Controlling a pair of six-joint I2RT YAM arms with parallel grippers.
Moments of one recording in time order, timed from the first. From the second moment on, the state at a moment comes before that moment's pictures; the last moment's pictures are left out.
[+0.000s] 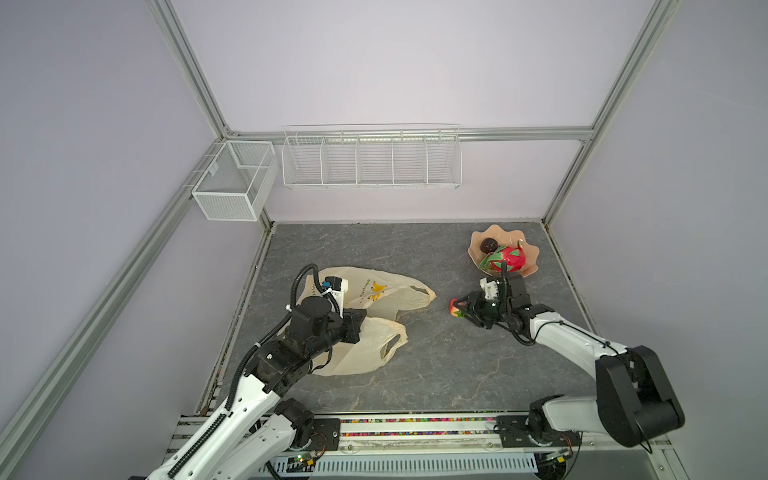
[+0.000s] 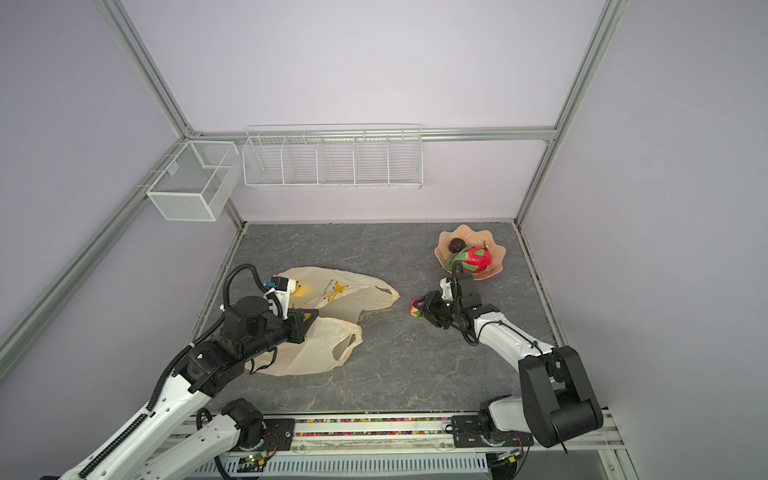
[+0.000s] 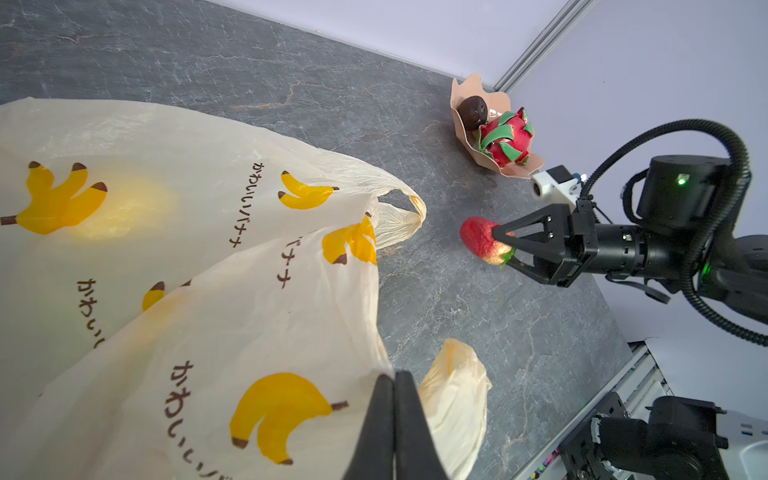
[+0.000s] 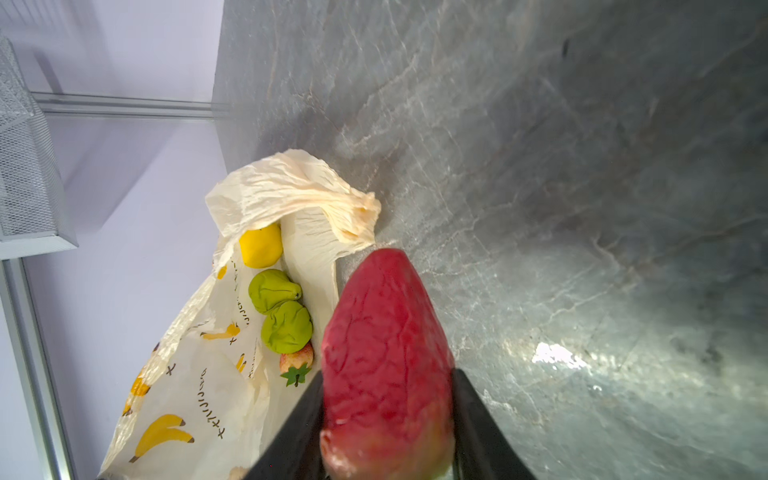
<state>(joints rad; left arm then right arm) -0.63 0.73 0.73 -0.51 0.11 -0.53 0.31 1.36 0.64 -0.10 -0.53 0.99</state>
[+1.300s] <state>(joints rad) -0.63 0.73 0.73 -0.51 0.11 -0.53 0.89 2.29 1.21 0.79 -0.60 1.61</state>
